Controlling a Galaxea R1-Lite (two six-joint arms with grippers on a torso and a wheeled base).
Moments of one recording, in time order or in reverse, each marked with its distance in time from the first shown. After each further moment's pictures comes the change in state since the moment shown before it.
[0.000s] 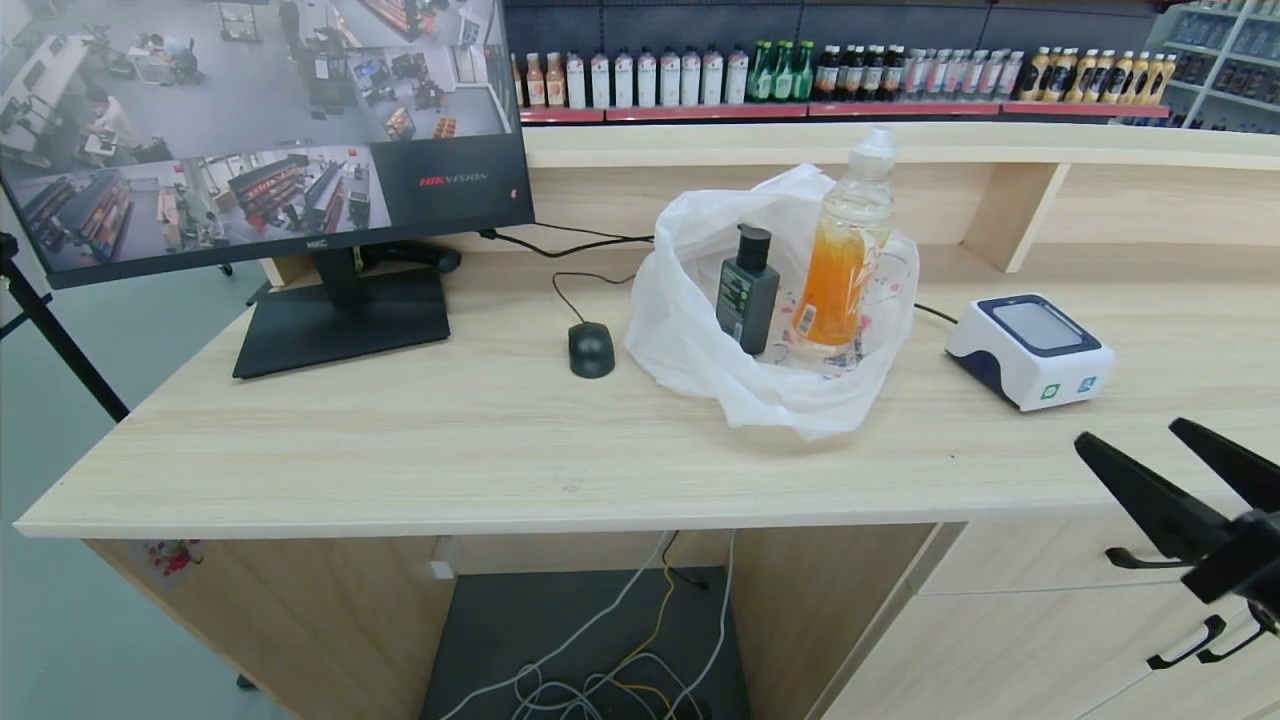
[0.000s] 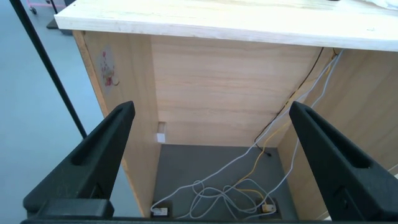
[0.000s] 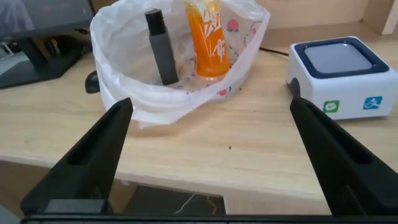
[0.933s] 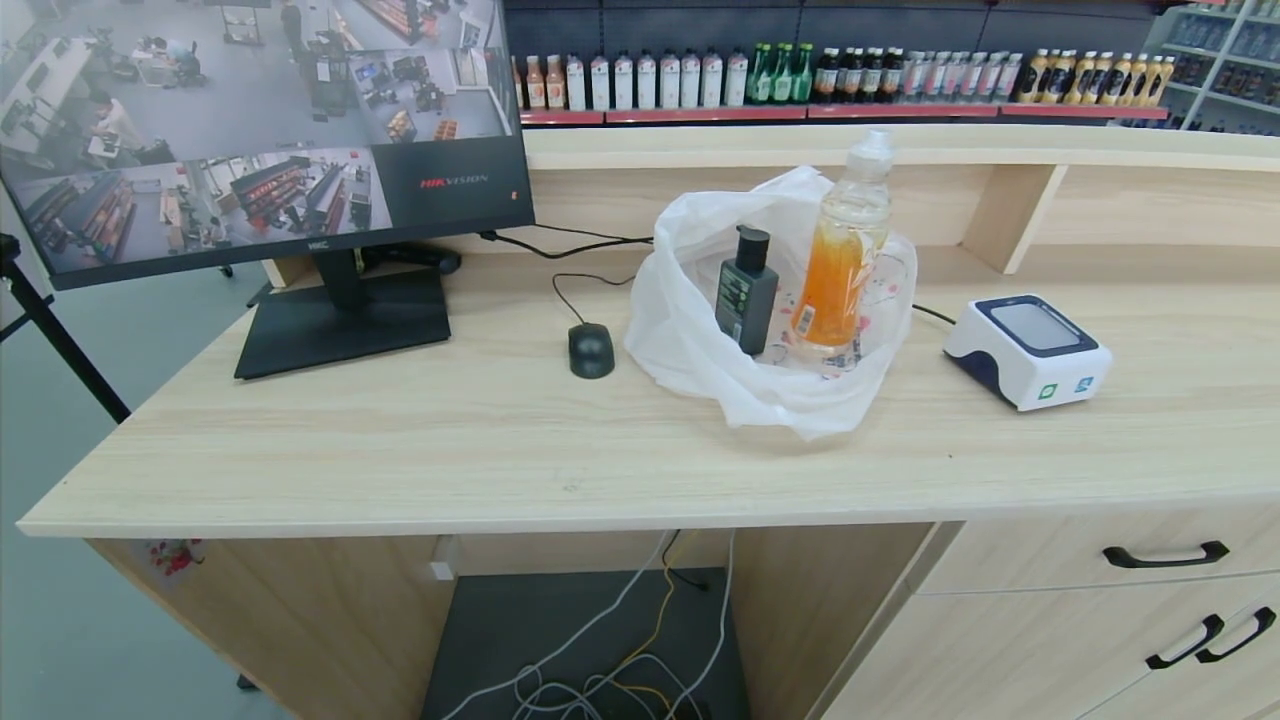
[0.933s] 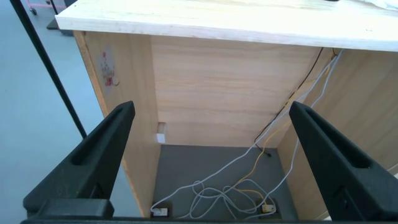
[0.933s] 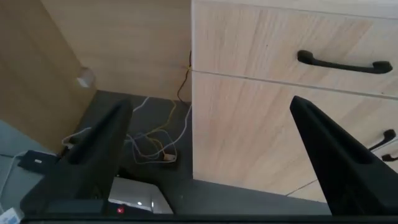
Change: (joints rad) left arm 0.000 0.000 0.000 0.000 0.000 -0.003; right arm -0.031 -0.979 0.016 1.333 -0.082 -0.196
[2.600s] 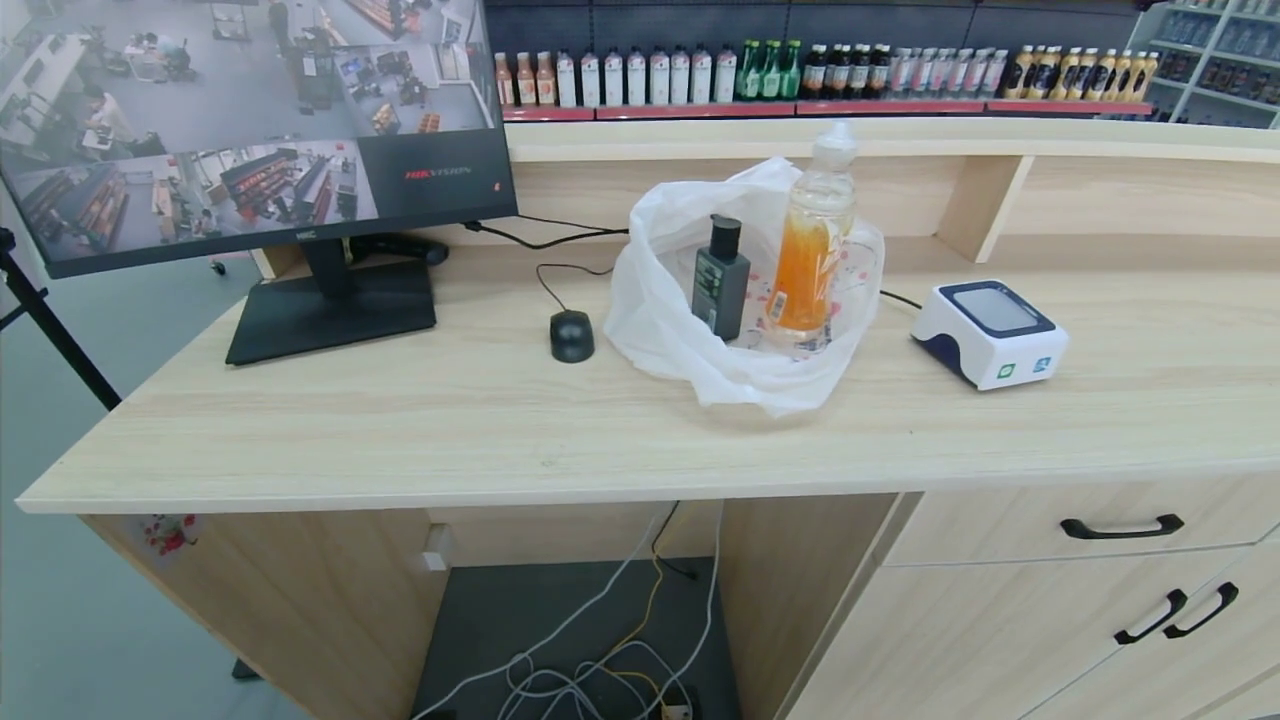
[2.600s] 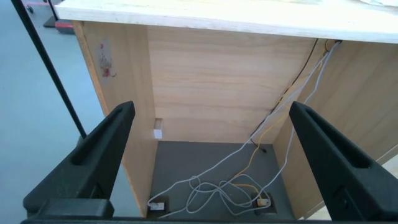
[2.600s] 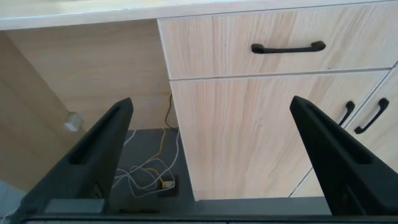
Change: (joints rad) left arm 0.001 0.000 0.000 0.000 0.000 -0.001; right arm -0.124 -0.230 0.002 0.046 -0.009 0.106
